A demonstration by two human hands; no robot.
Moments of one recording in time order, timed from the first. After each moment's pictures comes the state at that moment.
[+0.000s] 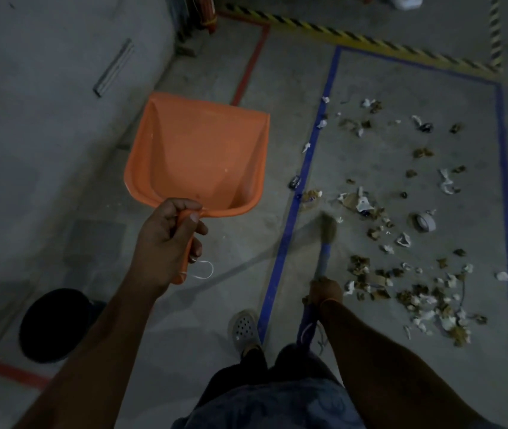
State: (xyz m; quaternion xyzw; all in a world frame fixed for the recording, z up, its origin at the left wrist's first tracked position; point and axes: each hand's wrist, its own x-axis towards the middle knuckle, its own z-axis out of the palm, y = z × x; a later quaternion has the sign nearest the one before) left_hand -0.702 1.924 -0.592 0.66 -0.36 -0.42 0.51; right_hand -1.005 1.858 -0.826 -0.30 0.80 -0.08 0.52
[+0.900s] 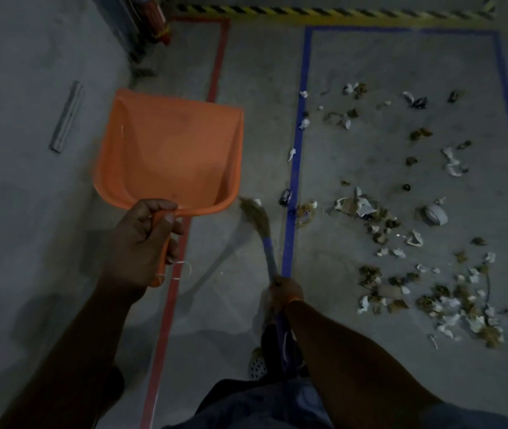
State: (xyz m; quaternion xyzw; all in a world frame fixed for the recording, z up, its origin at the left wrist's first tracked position) left_hand -0.679 1.674 -0.588 0.70 -0.39 -0.42 0.44; right_hand -0.915 1.682 -0.821 -0.42 0.72 0.06 0.56
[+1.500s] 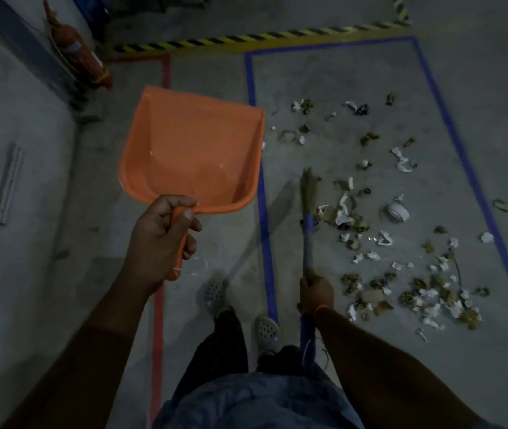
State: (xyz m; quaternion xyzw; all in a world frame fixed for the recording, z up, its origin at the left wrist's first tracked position) left_hand -0.740 1.524 -0.584 0.59 -0.49 -0.50 0.41; right_hand -1.011 1.600 -0.804 -0.31 0.82 -0.14 0.47
